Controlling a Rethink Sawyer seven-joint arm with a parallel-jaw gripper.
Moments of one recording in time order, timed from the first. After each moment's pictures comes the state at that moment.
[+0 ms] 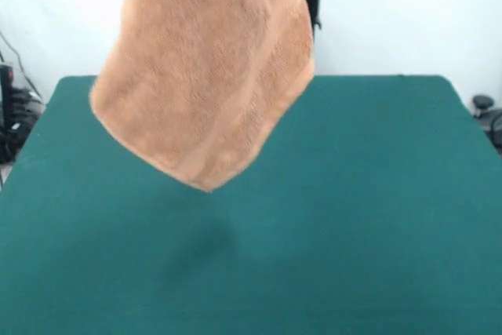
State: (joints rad) arm -0.23 -1.02 -0.07 1.25 -0.08 1.43 1.57
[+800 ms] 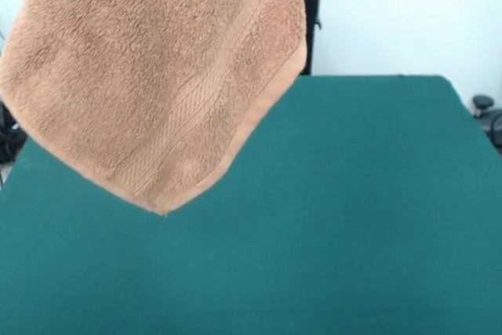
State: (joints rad) arm -0.23 -0.89 -0.06 0.93 -0.08 1.52 1.57
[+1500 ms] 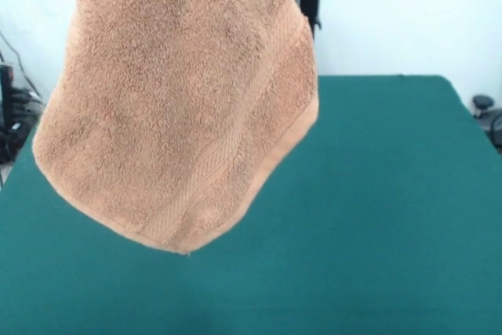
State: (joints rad) arm -0.21 -0.80 -0.06 0.90 -0.07 1.49 1.57
